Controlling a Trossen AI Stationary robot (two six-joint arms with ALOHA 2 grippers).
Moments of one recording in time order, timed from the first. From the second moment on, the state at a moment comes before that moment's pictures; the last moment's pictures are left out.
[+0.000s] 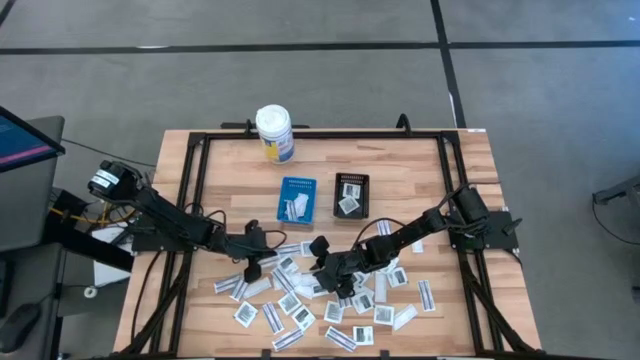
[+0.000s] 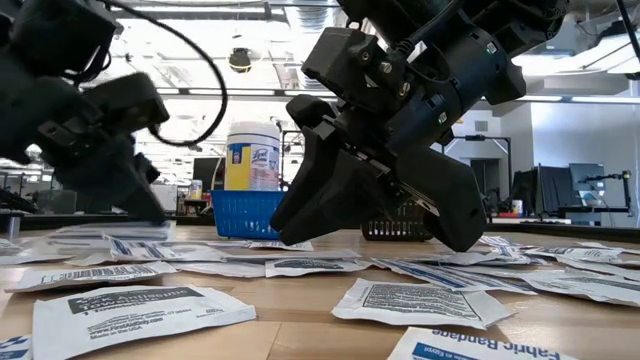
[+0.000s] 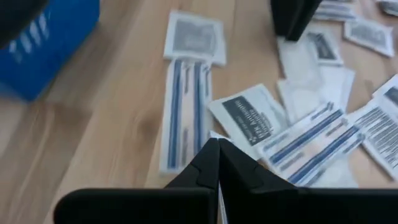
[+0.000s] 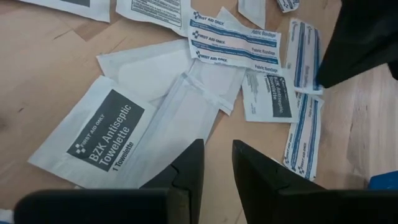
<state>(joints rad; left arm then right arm) -0.42 1.24 0.26 0.44 -0.29 -0.42 0.34 2.05 1.11 0.20 0.18 -0.52</state>
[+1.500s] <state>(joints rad) 0.11 1.37 0.47 0.57 -0.39 -0.35 0.28 2.05 1.11 0.22 0.18 -0.56</state>
